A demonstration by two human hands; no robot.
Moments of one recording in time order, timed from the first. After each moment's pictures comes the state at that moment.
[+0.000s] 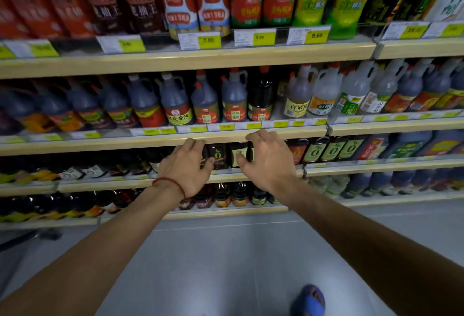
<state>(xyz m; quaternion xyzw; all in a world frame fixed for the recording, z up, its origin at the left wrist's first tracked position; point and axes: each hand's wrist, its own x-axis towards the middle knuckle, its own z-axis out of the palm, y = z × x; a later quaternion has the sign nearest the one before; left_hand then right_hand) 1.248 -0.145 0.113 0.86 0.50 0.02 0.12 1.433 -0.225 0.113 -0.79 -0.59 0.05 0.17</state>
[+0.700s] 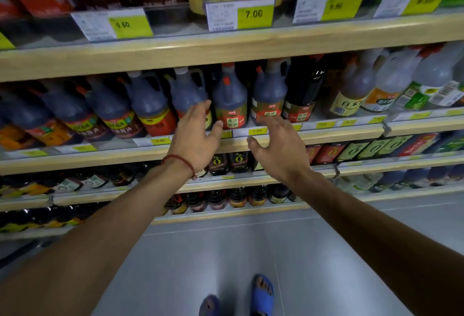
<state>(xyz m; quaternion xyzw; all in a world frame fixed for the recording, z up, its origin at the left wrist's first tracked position) 1.258 0.021 0.070 0.82 0.47 0.23 0.23 1.423 -0.082 0.052 -0.79 -0.53 0.12 0.27</state>
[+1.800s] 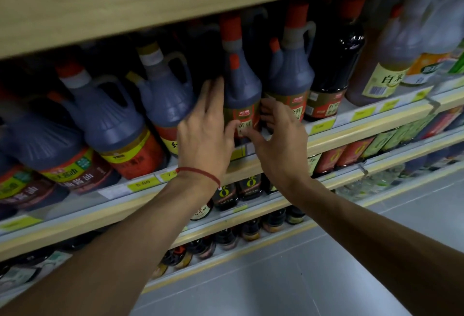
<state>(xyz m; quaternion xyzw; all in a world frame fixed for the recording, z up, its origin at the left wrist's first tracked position) 1.299 0.100 -0.004 0.87 0.35 0.36 0.02 1.408 0.020 -0.047 -0.75 -0.40 0.01 0.52</state>
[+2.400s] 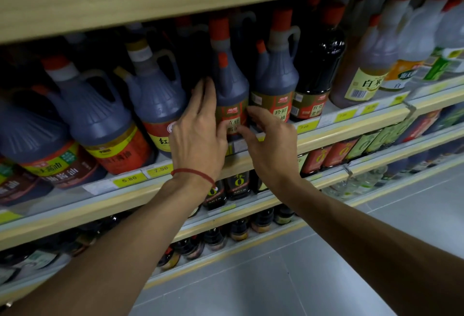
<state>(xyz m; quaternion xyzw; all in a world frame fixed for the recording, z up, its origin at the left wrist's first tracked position) 1.300 0.086 -0.010 0.86 0.35 0.37 0.06 1.411 0.007 -0.047 -0.74 -0.44 -0.02 0.51</state>
